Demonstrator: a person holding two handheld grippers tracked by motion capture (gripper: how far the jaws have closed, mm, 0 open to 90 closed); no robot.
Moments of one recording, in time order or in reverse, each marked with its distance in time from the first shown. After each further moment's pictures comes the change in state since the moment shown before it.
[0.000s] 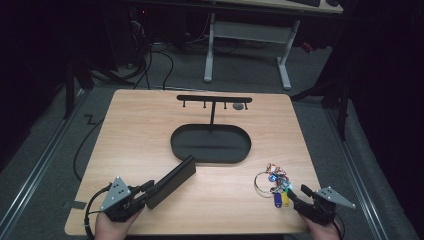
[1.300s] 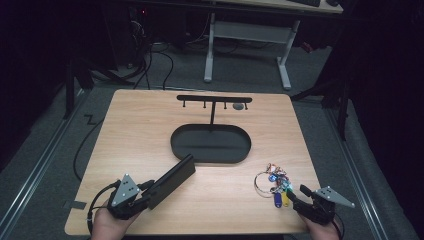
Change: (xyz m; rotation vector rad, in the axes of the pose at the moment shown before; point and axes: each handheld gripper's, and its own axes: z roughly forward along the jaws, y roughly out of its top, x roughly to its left) left arm -0.006 0.016 0.010 0.204 0.035 0.136; right arm 0.000 0.000 0.001 0.006 0.013 0.002
